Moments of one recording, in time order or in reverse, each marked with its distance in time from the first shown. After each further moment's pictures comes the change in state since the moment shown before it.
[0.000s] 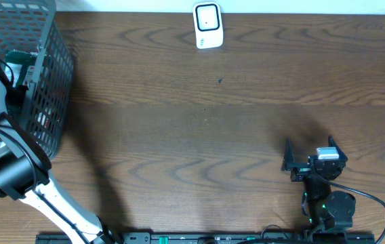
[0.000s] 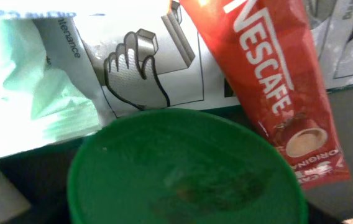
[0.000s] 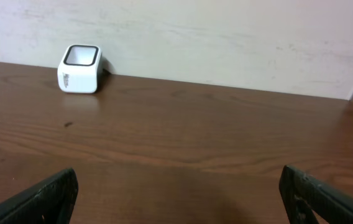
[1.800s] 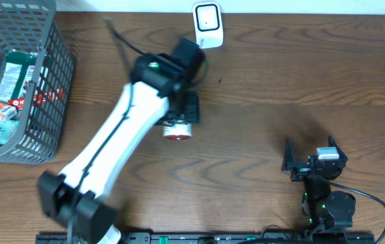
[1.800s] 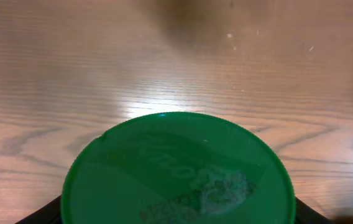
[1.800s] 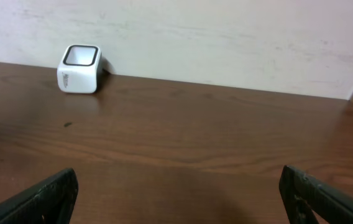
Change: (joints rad) left arm -1.151 -0.401 0.008 -0.345 -0.114 0.117; right arm 0.000 0.000 0.000 0.000 0.002 0.000
